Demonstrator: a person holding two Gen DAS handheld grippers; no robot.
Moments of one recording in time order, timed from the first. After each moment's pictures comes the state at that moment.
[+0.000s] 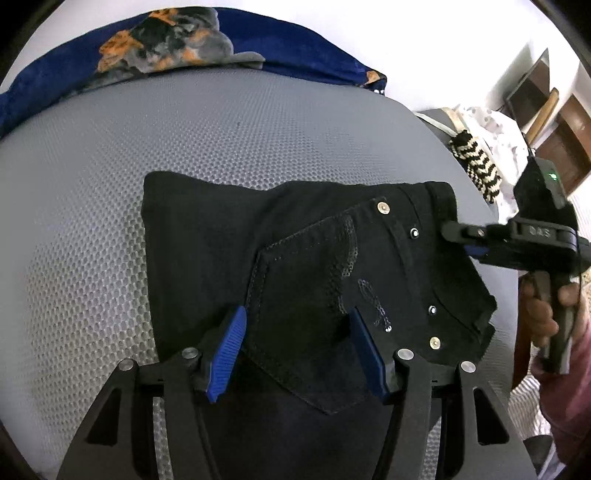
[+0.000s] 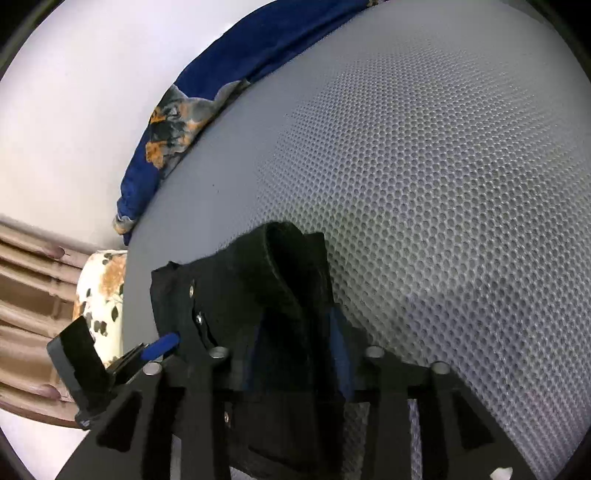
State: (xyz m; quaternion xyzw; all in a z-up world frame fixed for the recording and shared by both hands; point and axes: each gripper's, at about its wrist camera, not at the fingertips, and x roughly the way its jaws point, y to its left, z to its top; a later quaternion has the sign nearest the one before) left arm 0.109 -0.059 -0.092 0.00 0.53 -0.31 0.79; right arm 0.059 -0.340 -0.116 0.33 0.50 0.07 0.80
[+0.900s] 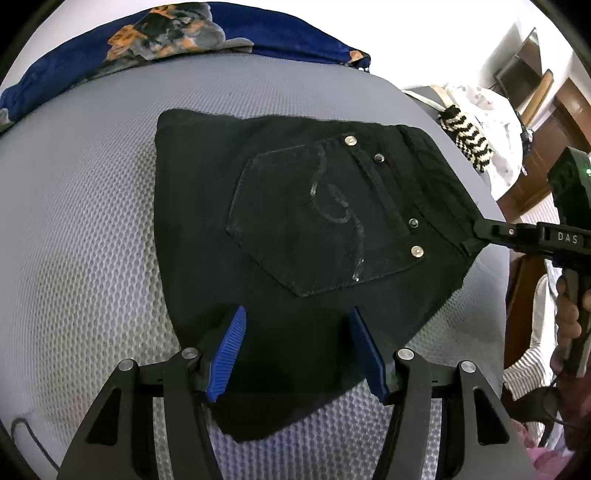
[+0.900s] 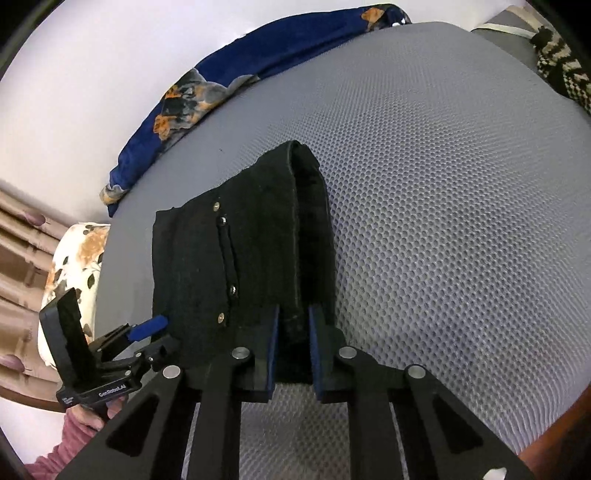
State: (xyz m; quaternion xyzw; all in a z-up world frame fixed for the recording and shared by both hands) left arm 0.034 -0.037 -0.083 0.02 0.54 -0.32 0.78; right arm -0.034 -0.301 -0.083 0.26 0.50 0.02 0.82
